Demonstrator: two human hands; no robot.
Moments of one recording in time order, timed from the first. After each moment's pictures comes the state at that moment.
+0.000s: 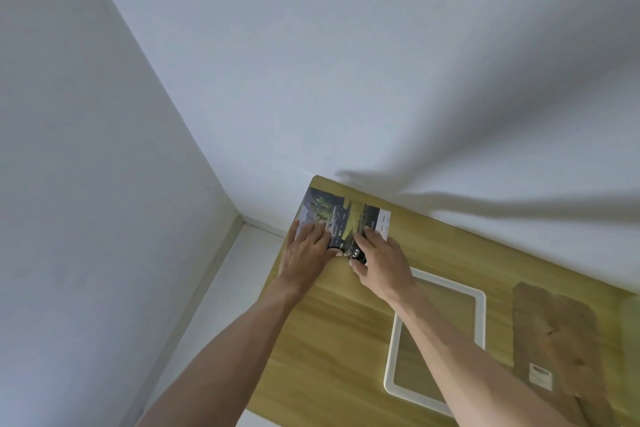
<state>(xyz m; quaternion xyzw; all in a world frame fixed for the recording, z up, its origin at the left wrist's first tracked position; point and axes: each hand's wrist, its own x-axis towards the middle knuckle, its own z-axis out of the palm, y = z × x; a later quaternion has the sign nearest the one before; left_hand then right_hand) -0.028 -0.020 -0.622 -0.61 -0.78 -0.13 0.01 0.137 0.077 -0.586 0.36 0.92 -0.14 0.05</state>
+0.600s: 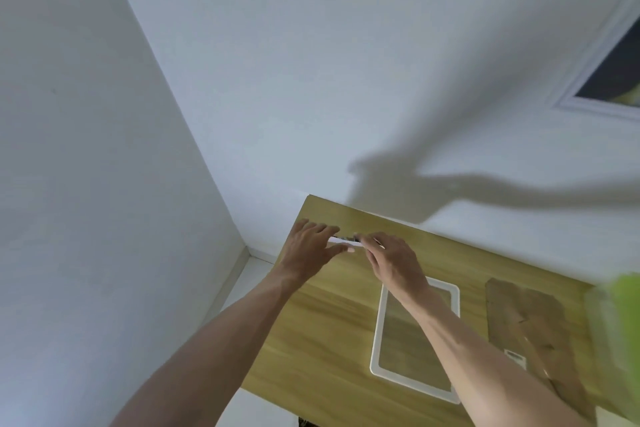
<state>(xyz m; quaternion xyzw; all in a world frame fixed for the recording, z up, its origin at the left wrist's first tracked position) 0.004 -0.026 -0.515 -0.61 -0.76 -0.22 -0.05 0.194 0.069 -0.523 0.26 0.94 -0.05 -0.23</state>
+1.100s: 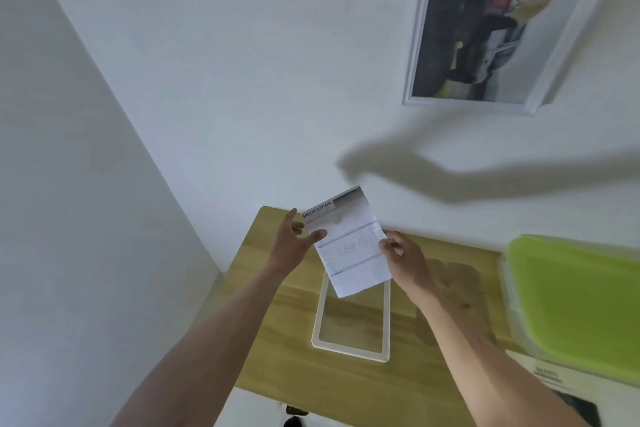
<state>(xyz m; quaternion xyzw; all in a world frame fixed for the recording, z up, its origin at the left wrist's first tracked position) 0.126 -0.021 -0.449 -0.34 -0.74 -0.47 -0.34 0.359 0.057 -0.446 0.49 0.66 -0.49 -0.28</state>
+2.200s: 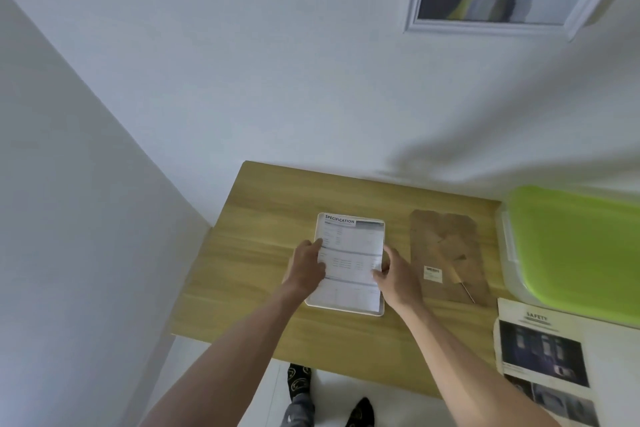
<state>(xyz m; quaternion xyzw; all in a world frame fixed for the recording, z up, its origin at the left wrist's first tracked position) 0.190 -0.055 -0.542 -0.45 -0.81 -0.18 -0.33 0.385 0.007 -0.558 0.60 0.70 -0.38 -0.08</state>
